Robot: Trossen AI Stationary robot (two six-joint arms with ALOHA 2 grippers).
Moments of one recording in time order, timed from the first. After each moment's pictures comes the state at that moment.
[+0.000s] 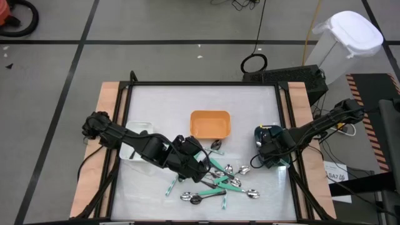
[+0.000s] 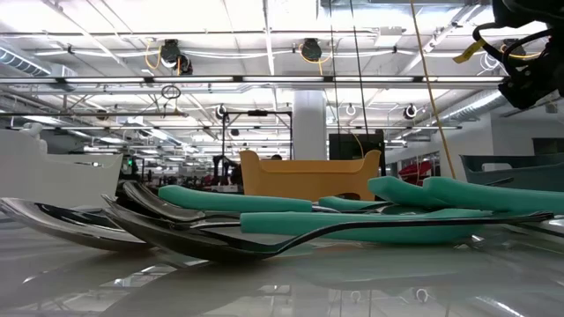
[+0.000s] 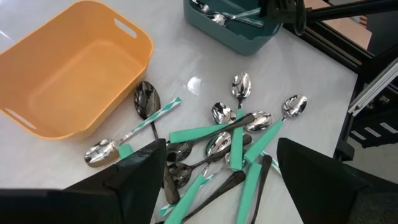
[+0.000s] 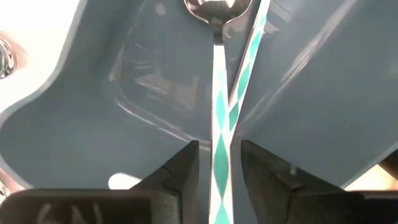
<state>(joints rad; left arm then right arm) -0.41 1.81 1.83 -0.95 -0.45 -0.91 0.40 1.13 0.69 -1.25 -0.16 1.33</state>
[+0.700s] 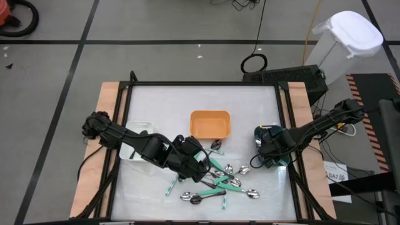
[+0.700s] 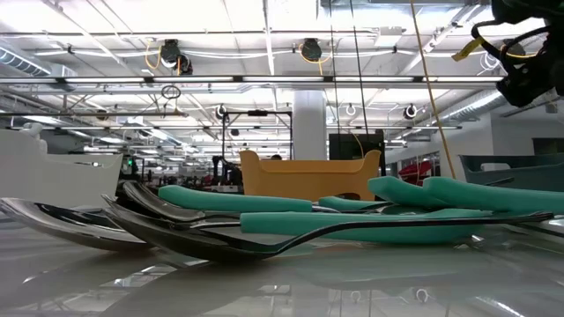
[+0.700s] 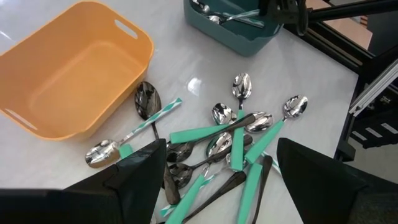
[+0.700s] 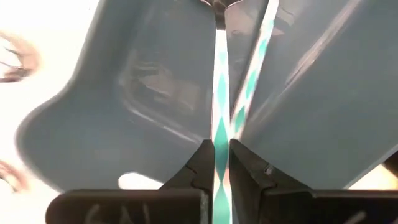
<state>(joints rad) -0.41 1.81 1.83 -0.95 -0.45 -0.91 0.40 1.13 0.71 -1.23 -0.15 1.33</state>
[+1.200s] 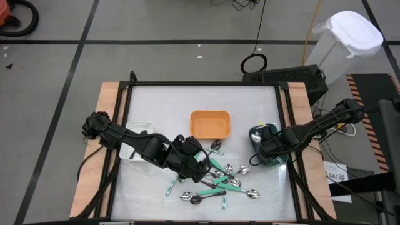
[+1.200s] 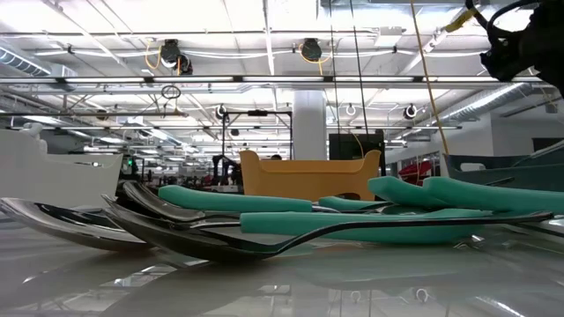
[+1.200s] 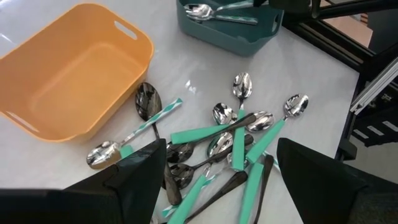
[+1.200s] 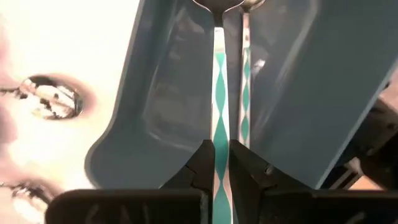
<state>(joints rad) -0.41 1.81 1.83 -0.95 -0.45 -0.89 0.40 1.13 0.82 -1.32 0.00 1.38</state>
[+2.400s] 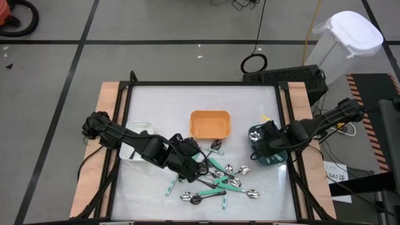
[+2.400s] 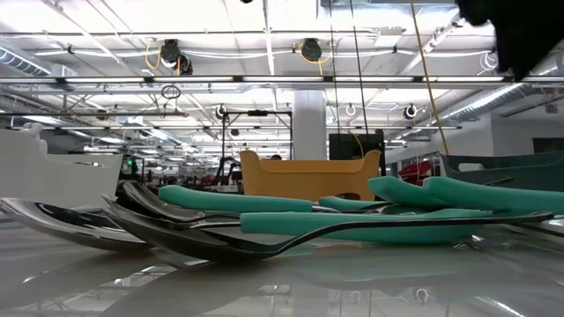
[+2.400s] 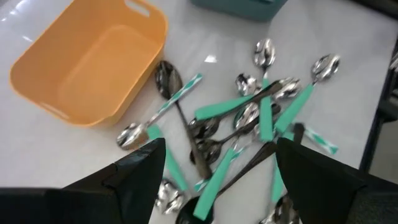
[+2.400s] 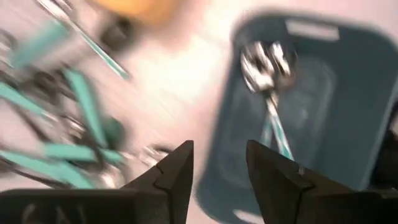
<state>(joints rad) -0.41 1.81 1.83 -1.08 -0.41 -0.82 0.41 1.13 1.08 -1.35 0.26 1.53</state>
